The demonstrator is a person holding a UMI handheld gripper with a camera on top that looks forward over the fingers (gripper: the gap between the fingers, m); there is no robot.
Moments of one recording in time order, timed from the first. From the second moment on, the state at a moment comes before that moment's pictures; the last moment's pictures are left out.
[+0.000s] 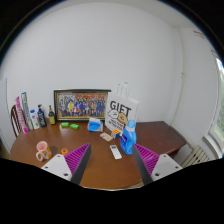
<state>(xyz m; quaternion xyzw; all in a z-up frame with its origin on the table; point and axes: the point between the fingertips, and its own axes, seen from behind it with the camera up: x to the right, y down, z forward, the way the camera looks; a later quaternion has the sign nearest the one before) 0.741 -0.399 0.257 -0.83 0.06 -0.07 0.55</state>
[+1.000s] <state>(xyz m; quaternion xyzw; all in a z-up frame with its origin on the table) 0.556 -0.287 -0.003 -0.85 0.02 0.04 0.52</state>
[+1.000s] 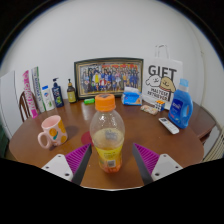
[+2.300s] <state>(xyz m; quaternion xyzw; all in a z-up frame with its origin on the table) 0.467 -0.135 0.104 -0.47 -0.55 -0.60 0.33</state>
